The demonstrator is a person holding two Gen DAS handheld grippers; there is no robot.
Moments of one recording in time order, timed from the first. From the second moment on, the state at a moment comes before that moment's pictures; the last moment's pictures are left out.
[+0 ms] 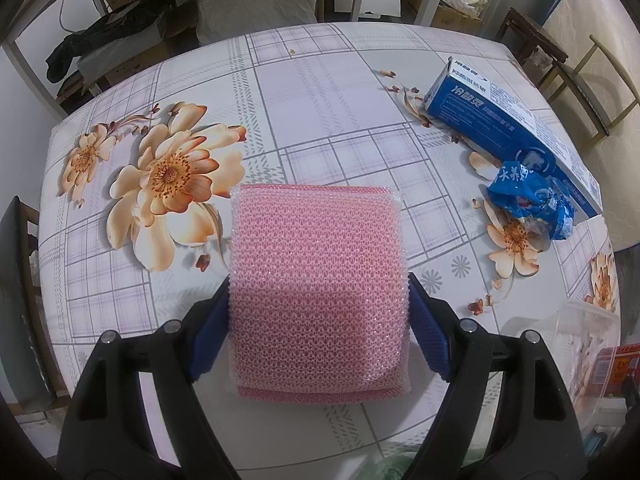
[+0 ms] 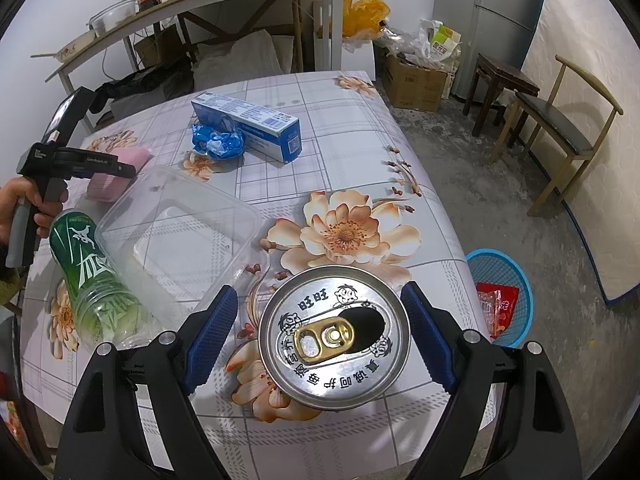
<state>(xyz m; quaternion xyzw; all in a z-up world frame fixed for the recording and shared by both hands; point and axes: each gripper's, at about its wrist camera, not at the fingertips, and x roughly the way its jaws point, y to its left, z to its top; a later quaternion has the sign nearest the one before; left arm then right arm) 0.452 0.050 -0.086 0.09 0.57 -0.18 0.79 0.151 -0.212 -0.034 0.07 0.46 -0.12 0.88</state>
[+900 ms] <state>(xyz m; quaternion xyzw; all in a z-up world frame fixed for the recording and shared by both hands) 0.431 0.102 -0.039 0.02 0.53 -0.13 0.84 0.142 -0.223 -0.031 0.09 0.44 -0.09 0.89</state>
